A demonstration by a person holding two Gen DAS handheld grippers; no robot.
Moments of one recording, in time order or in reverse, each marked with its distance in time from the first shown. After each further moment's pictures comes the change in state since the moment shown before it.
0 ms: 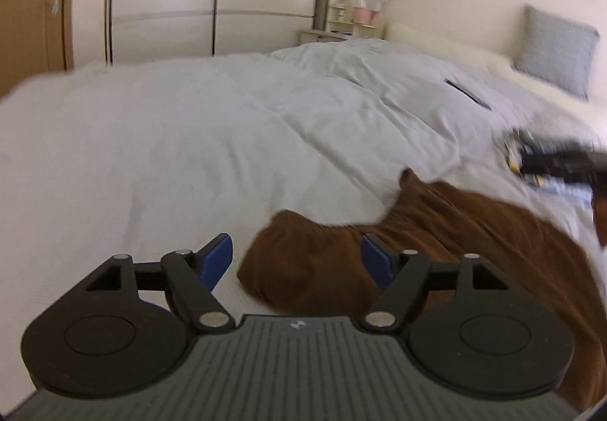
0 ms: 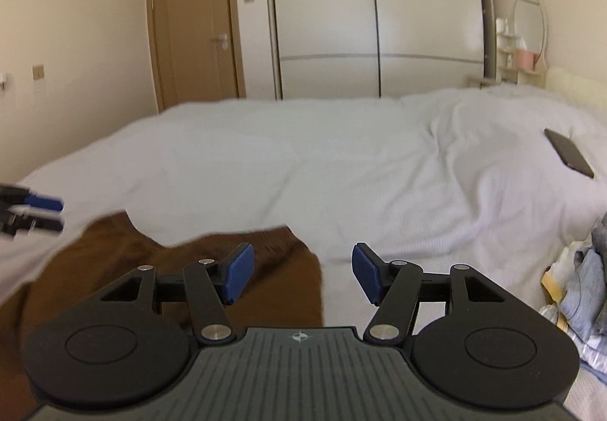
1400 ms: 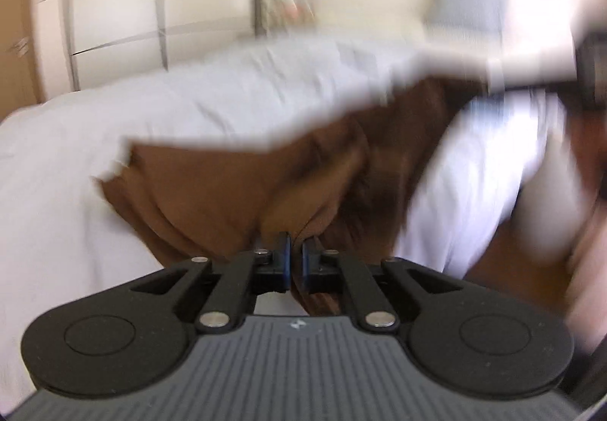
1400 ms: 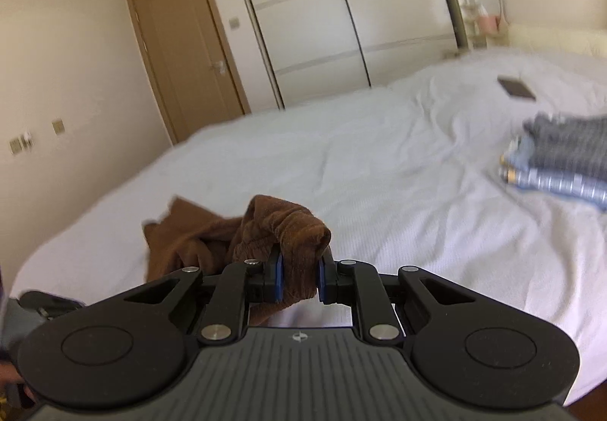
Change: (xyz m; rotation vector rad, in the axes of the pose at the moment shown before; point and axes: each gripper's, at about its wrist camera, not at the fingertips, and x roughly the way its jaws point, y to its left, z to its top) left arm -0.220 -0.162 -0.098 0.119 -0.121 -0.084; right arm -0.234 0.074 -0.066 0.220 -0.072 0.038
